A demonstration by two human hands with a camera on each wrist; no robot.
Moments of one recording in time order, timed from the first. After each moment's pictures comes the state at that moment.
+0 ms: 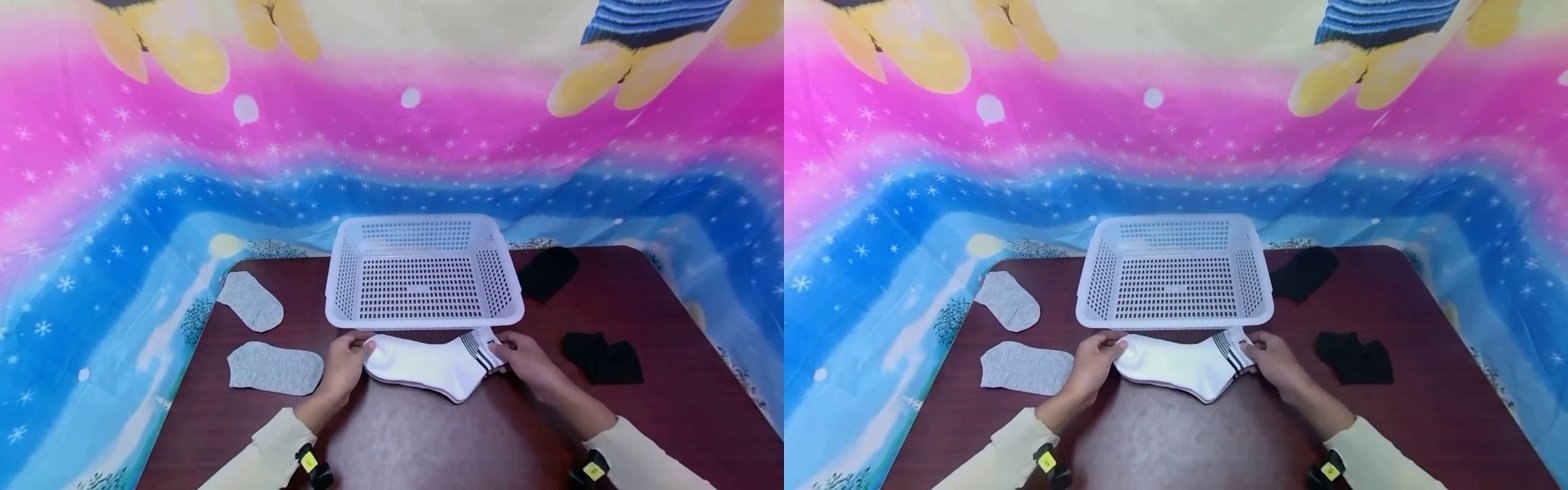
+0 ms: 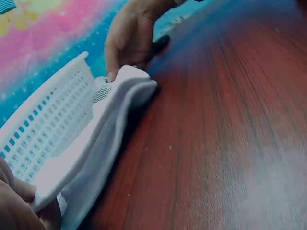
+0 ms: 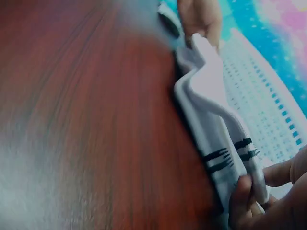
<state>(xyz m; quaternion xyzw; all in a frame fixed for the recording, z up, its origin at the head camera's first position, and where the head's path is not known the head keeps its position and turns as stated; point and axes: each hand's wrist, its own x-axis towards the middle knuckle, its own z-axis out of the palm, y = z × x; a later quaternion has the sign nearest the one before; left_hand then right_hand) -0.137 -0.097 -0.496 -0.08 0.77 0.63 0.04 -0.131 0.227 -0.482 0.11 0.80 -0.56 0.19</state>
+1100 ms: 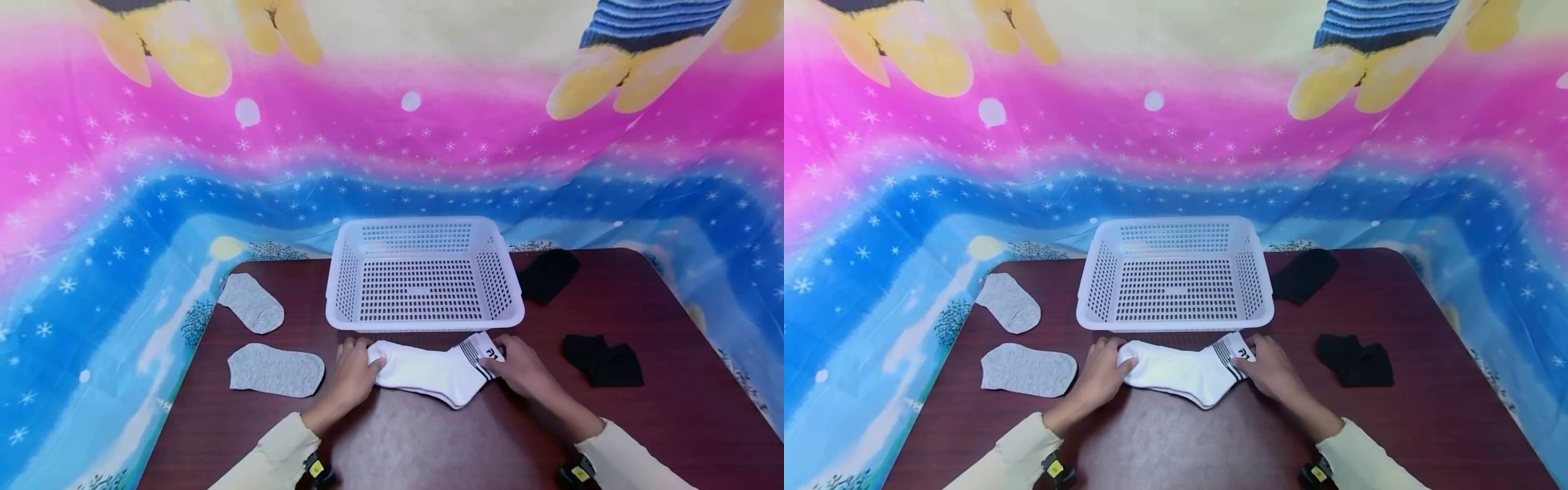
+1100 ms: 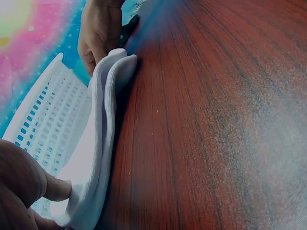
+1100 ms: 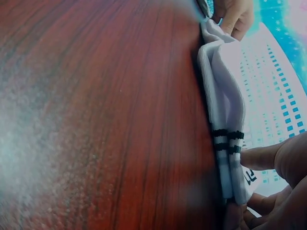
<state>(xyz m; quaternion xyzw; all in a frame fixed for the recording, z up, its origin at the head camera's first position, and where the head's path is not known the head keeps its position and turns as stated) -0.128 -0.086 -0.496 0.01 0.95 0.31 0.02 -0.132 0.220 -0.492 0.04 0.95 -0.29 0.13</state>
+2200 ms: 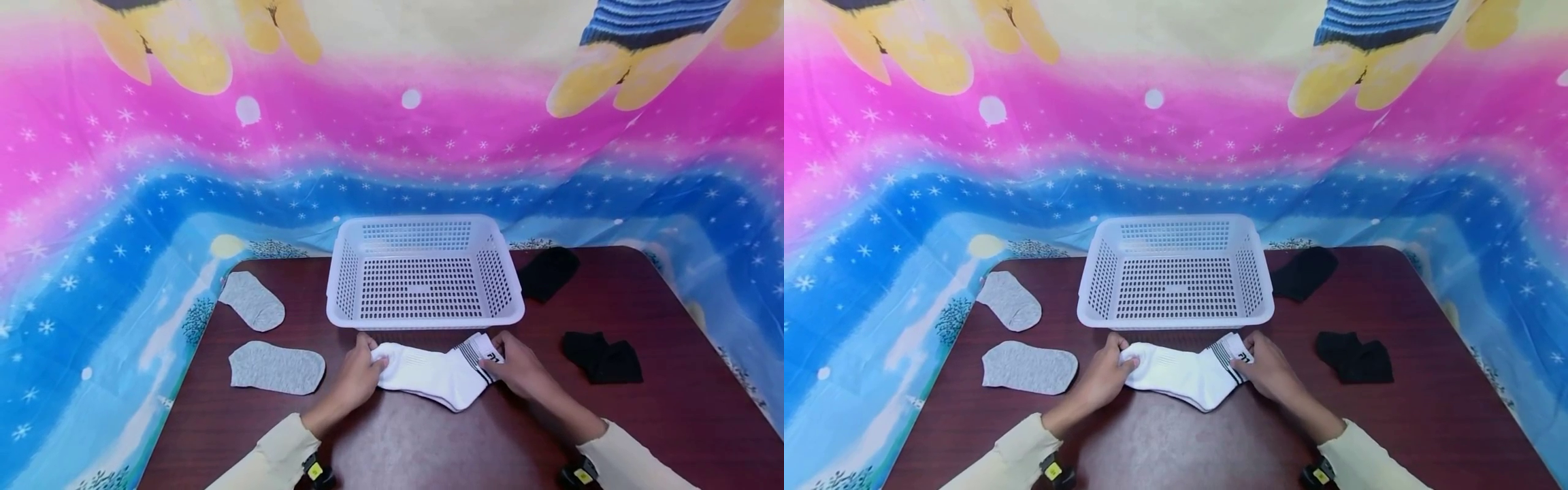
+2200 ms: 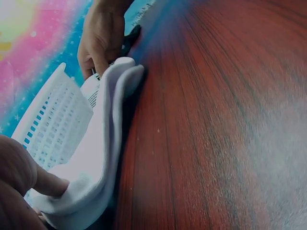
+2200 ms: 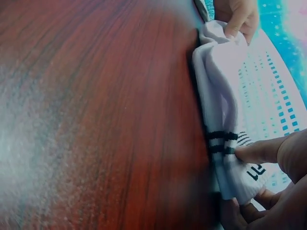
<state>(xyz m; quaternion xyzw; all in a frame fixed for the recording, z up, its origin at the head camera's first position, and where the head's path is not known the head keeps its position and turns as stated) -0.123 -0.088 -0.492 0.04 0.91 0.42 0.04 -0.126 0.216 -0.487 0.05 0.94 -0.32 0.13</state>
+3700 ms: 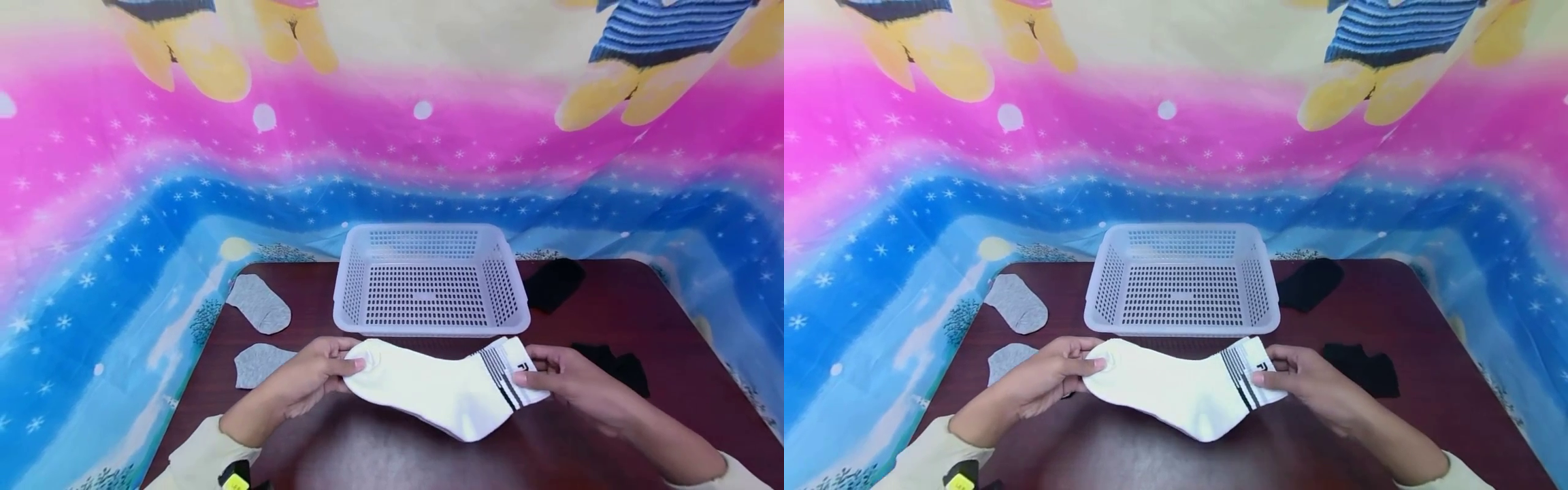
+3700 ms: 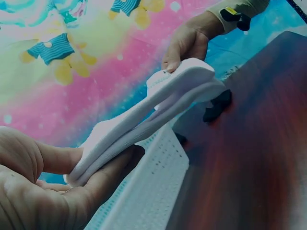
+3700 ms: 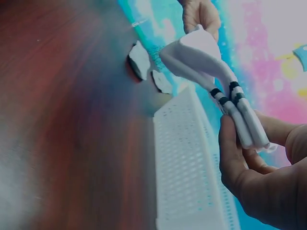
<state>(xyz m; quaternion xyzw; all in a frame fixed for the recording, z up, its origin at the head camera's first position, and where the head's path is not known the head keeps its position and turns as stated) -0.105 -0.148 -0.384 0.05 0.61 0.73 0.32 -0.089 0.248 -0.377 -0.05 0.73 -0.60 0.33</state>
